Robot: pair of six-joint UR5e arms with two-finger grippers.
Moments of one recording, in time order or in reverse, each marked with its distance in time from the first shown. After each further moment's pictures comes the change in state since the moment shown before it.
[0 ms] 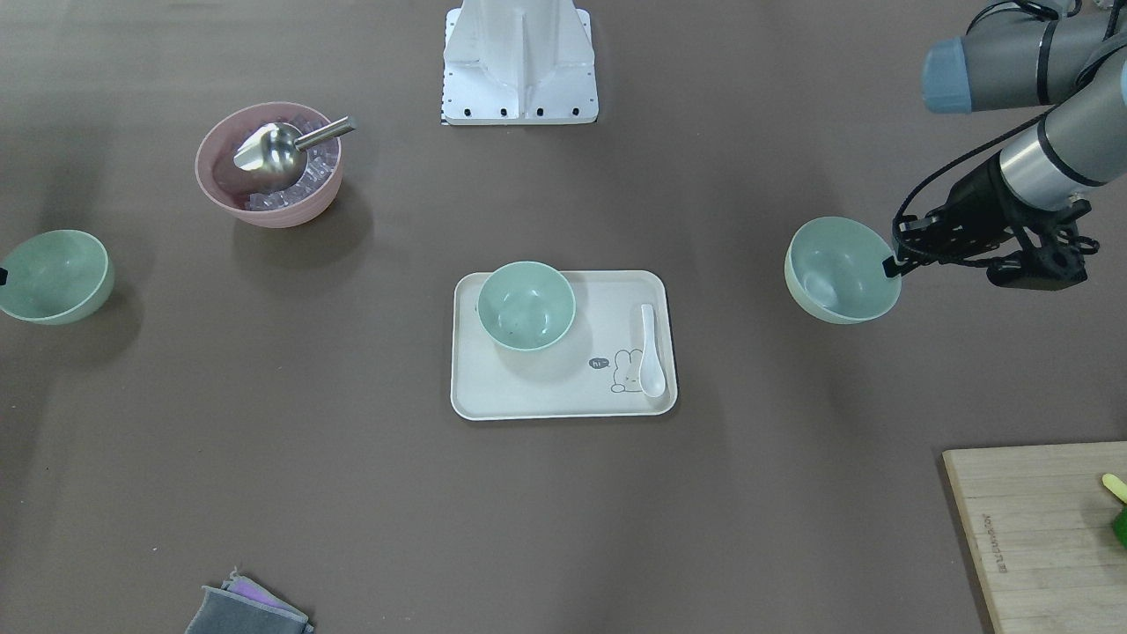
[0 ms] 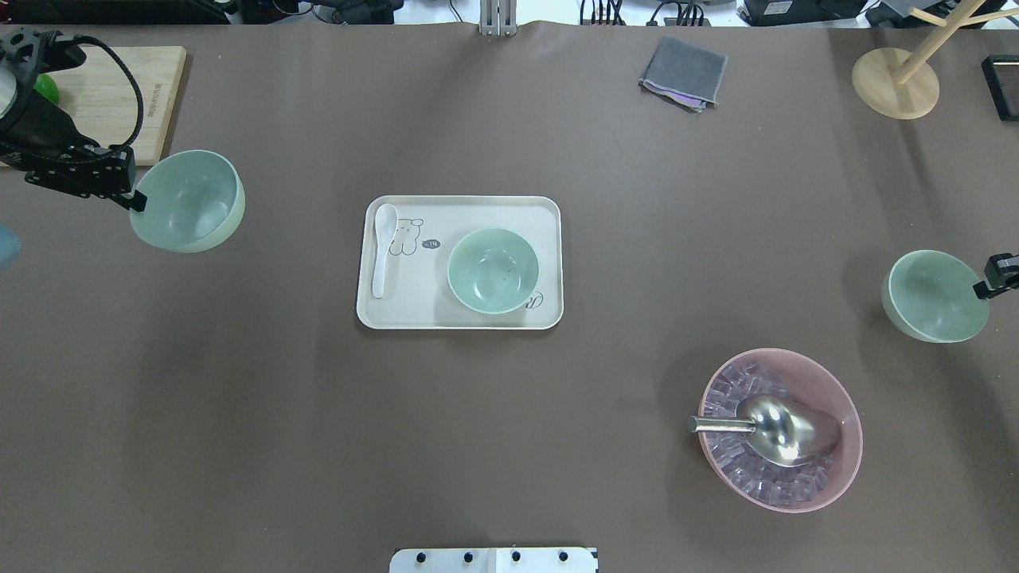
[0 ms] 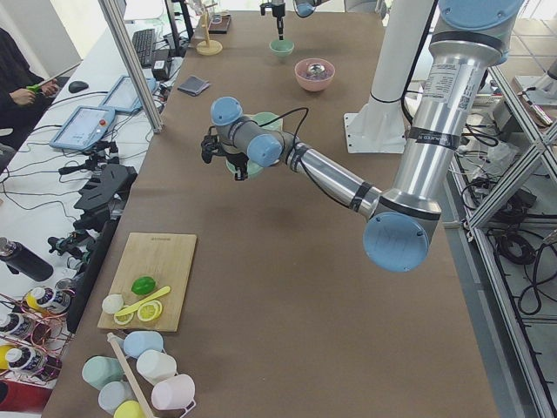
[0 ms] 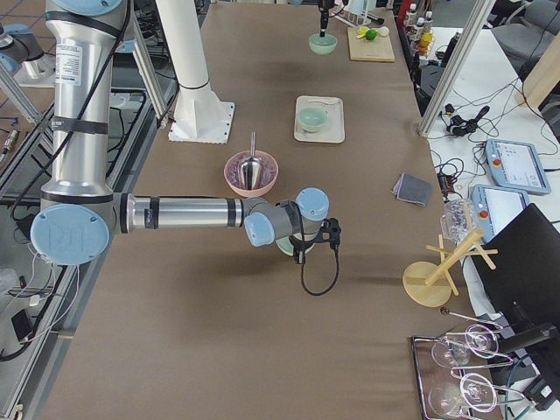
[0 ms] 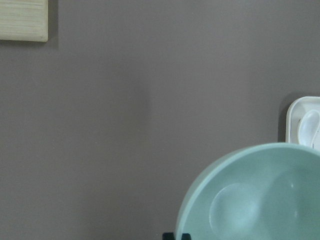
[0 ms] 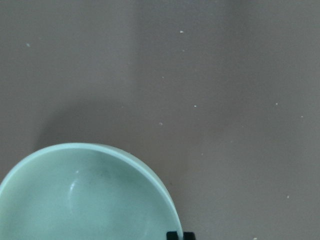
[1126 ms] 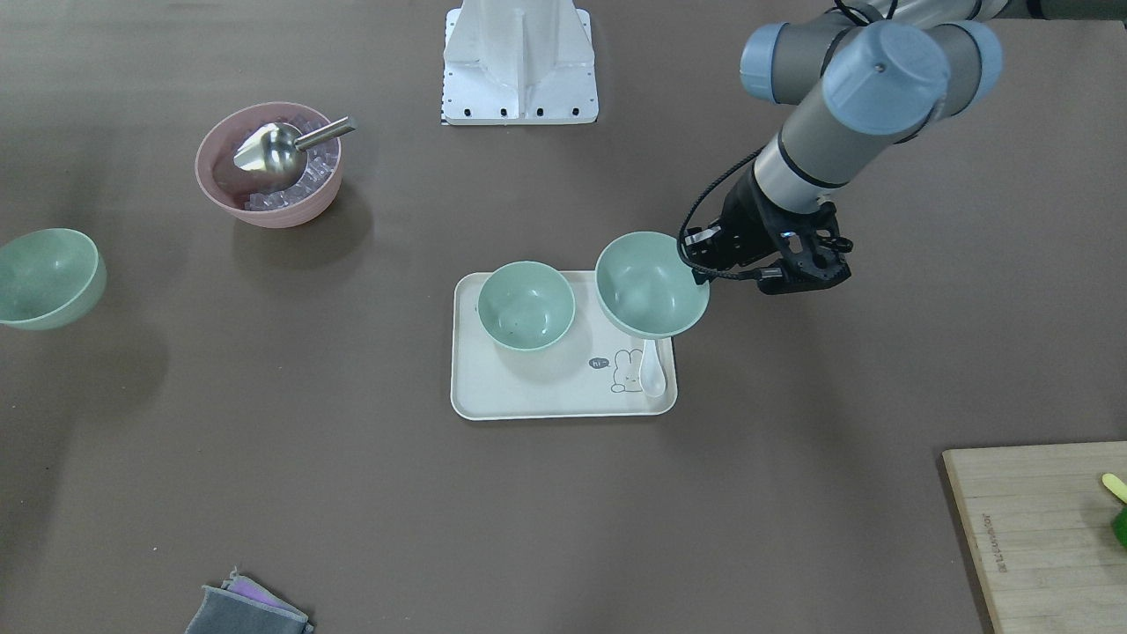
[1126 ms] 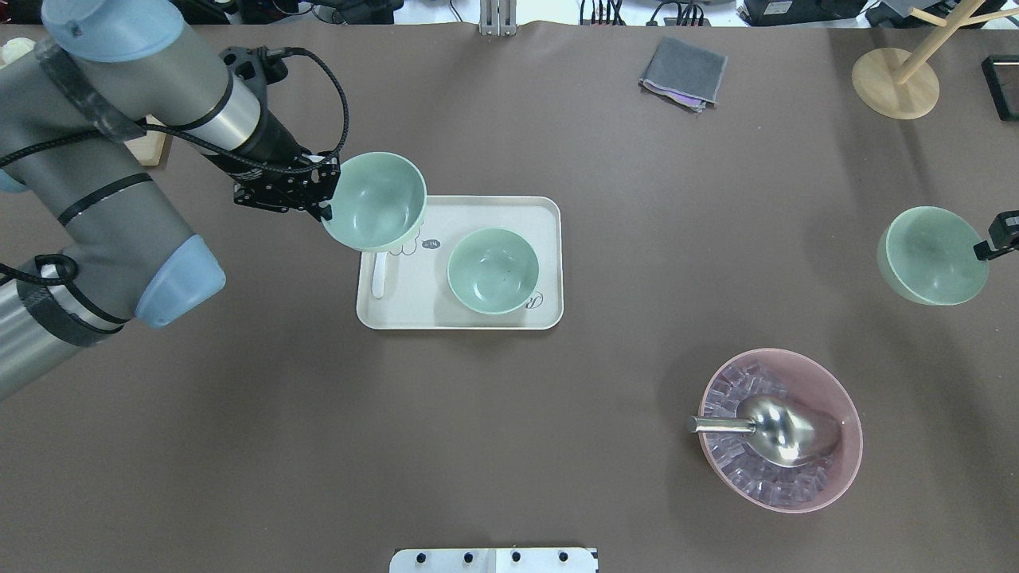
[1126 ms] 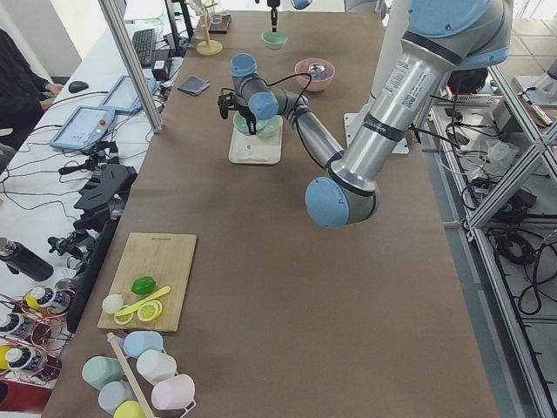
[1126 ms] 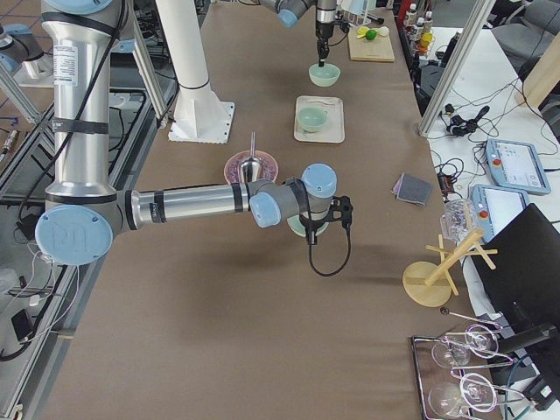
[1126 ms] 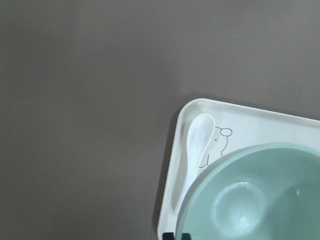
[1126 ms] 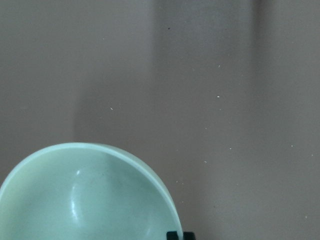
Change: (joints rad) left arm 0.277 -0.346 0.070 0.049 0.207 -0.502; right arm 0.042 0.043 0.091 -0.075 -0.005 0.025
